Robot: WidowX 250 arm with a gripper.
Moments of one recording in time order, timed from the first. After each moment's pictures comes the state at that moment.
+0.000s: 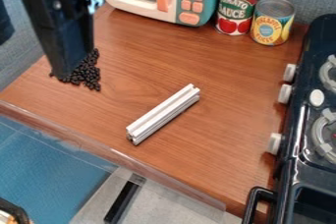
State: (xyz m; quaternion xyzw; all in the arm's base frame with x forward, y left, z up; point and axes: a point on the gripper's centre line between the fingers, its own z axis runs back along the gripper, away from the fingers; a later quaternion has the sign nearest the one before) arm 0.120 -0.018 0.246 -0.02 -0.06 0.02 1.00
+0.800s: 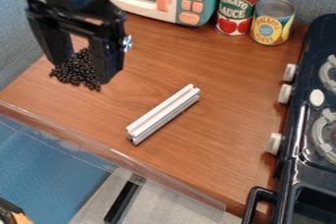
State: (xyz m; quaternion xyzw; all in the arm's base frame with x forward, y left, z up) arm 0.205 0.032 0.153 0.00 -0.04 -0.02 1.00
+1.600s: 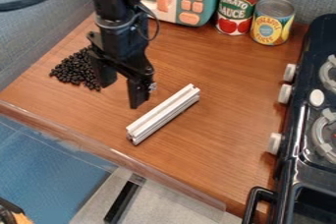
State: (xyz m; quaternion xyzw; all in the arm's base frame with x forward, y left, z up) arm 0.263 0.034 0.072 0.02 -0.05 -0.13 0.99
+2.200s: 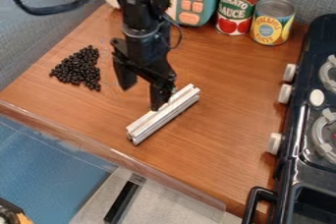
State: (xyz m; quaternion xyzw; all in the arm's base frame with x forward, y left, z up) arm 0.280 0.013 0.056 0.03 -0.06 -0.13 0.99
